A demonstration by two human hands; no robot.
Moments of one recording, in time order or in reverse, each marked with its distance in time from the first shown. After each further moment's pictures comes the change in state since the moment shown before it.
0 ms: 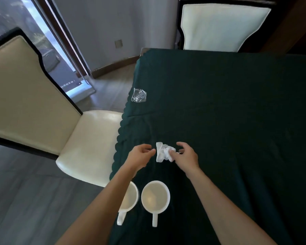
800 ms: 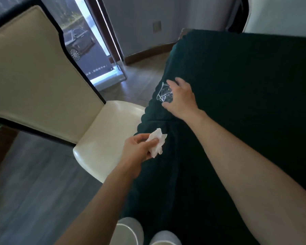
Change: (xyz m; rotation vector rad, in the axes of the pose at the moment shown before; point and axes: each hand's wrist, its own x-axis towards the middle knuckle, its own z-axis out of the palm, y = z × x) left_hand 0.080 0.010 -0.047 -0.538 0.300 -0.038; right_hand 0.195 -0.188 0.089 -0.633 -0.043 -0.782
